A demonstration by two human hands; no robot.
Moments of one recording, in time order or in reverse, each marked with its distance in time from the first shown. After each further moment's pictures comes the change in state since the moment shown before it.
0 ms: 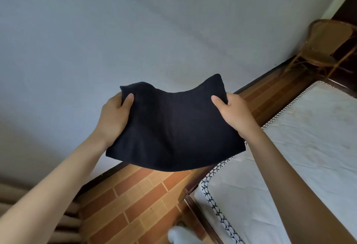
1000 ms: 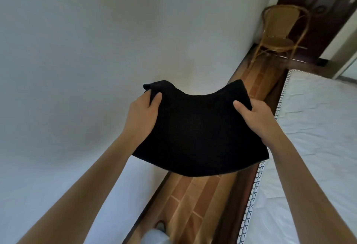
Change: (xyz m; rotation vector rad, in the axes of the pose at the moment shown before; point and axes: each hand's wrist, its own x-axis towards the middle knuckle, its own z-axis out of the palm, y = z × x) left_hand 0.372 0.116 0.156 0.150 -0.309 0.276; right_hand 0.304 0.030 -0.044 0.152 0.346 0.235
